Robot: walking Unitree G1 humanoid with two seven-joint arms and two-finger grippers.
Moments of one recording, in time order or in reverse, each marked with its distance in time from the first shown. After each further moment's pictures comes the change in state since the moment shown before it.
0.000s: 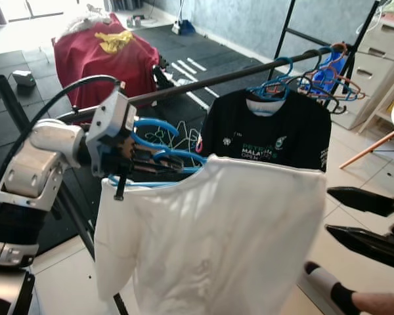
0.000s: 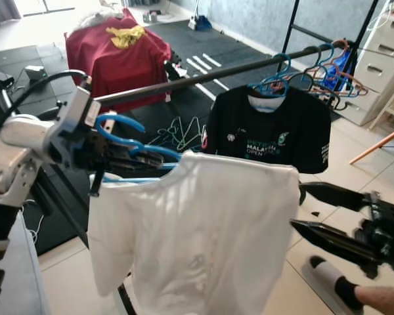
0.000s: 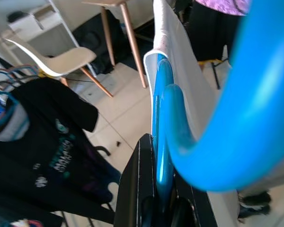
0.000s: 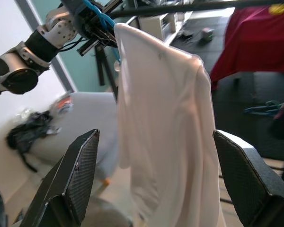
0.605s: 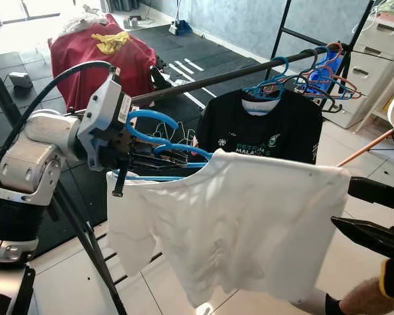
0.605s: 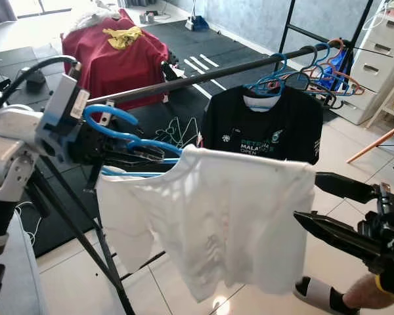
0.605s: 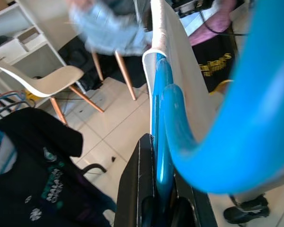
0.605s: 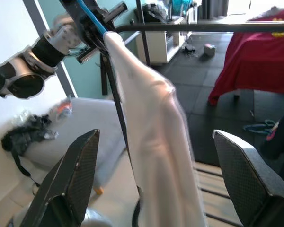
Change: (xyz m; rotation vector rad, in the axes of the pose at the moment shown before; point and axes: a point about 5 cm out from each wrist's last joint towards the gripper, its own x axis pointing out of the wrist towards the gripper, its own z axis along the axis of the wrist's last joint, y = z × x) left arm 0.007 -0.008 0.015 0.025 -0.062 -0.092; right arm 0.022 -0.001 0.002 -0.051 -0.023 0.062
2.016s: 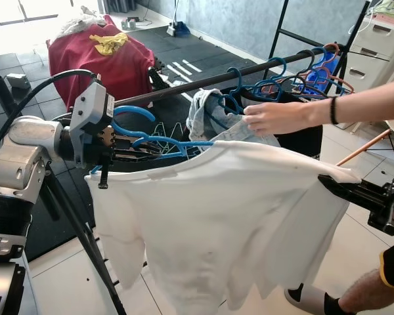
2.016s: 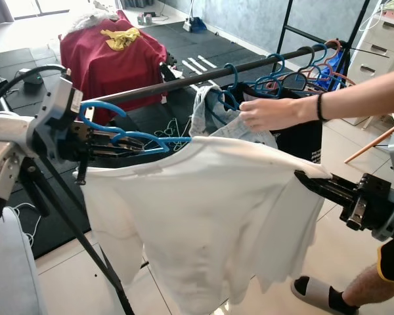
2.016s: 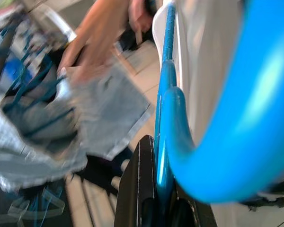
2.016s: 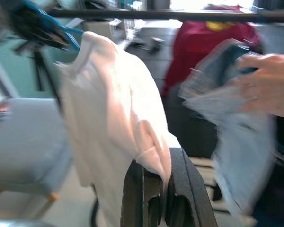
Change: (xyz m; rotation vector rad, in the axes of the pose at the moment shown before) left arm -0.053 0.015 -0.042 -0.091 0.211 0.261; right arm 0.003 -0.039 -0.012 -0.057 0.027 -0.272
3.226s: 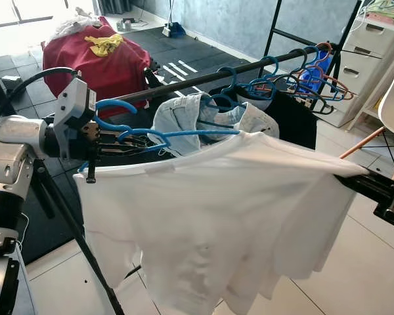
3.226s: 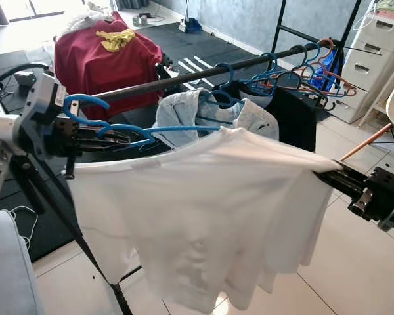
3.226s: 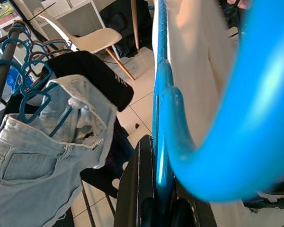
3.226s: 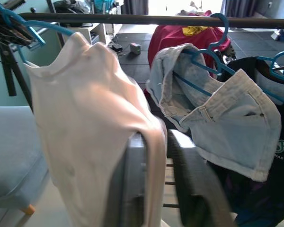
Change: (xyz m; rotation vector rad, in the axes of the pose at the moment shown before) left arm -0.006 0.001 0.006 0.017 -0.047 -0.037; right arm -0.002 -0.010 -0.001 -0.024 -0.029 -0.057
